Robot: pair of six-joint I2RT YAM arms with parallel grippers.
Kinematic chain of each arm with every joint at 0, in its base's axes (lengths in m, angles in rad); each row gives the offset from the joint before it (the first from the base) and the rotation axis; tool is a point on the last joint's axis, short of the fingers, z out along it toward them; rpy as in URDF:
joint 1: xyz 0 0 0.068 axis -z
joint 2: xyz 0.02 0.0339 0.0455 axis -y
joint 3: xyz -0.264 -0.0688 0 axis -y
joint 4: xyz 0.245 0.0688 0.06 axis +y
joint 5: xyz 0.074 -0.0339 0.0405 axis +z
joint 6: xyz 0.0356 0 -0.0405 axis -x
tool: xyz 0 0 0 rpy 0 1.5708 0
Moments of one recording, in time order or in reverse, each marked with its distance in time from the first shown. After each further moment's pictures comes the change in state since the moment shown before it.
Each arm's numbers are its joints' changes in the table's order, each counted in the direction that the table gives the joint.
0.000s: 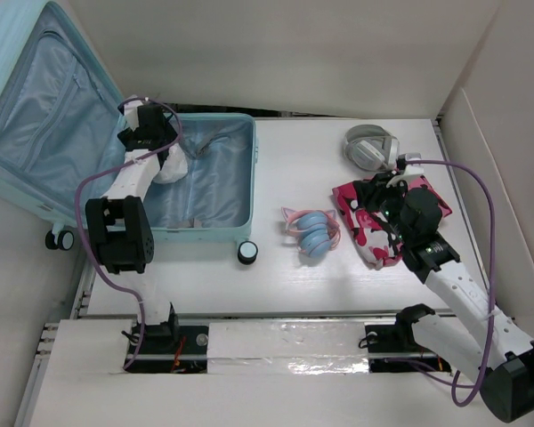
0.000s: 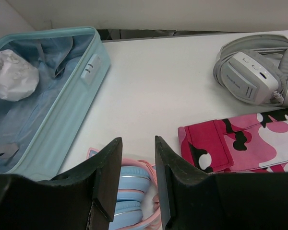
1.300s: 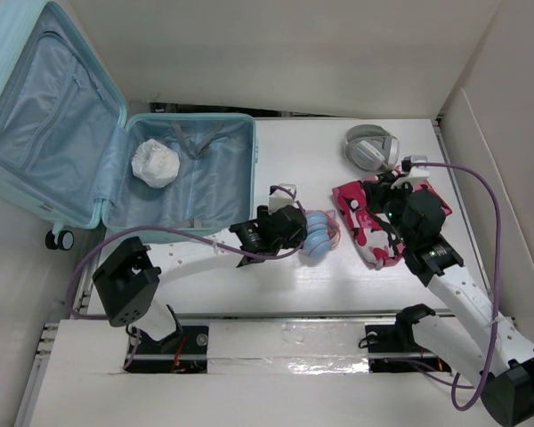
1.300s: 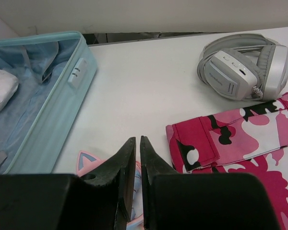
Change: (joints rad) left arm 1.066 0.325 -0.488 0.045 0.066 0.200; right arm 0.000 0.039 0.001 0.045 -0.090 0.004
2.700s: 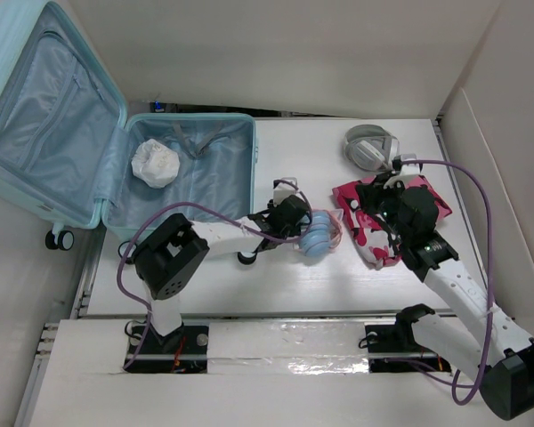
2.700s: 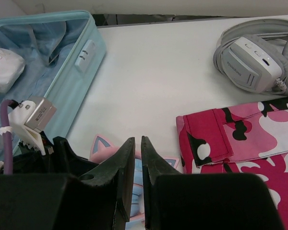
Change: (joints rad) left arm -0.122 -0.279 0.042 -0.256 -0.038 0.010; right arm 0.000 -0.056 0.002 -0.002 0.098 0.001
